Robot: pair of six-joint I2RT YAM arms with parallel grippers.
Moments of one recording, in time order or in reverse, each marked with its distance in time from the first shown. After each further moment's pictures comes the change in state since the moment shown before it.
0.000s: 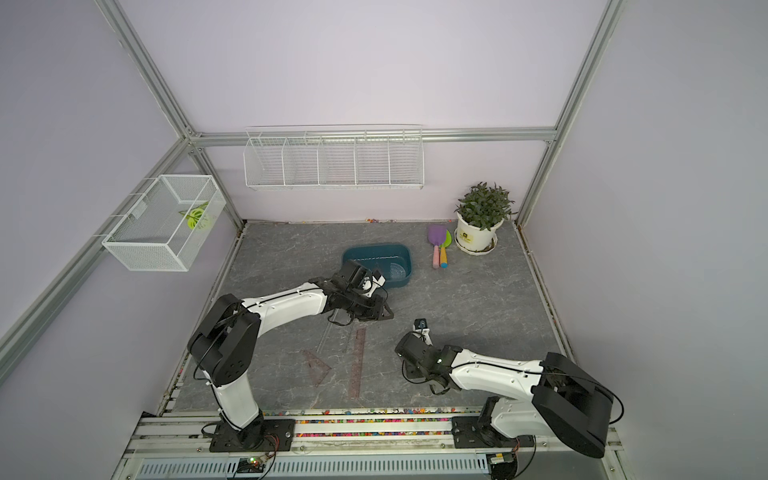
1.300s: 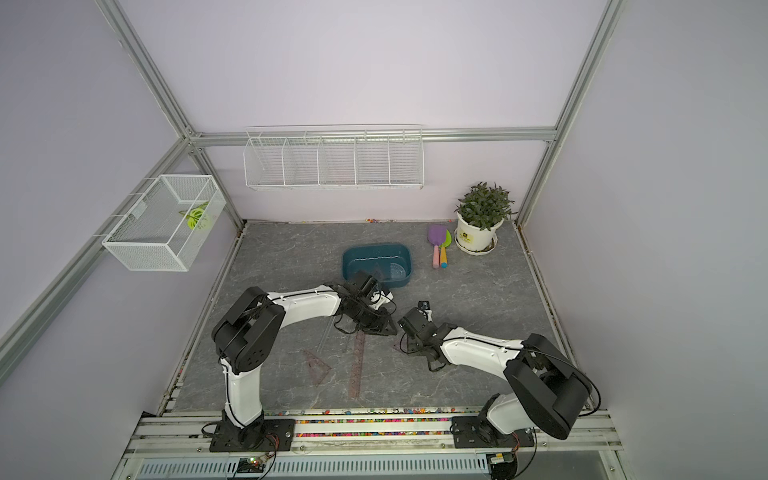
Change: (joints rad) left arm -0.035 0.144 0.033 -0.062 0.107 0.042; right arm -0.200 0.148 0.119 0.023 -0.030 -0.094
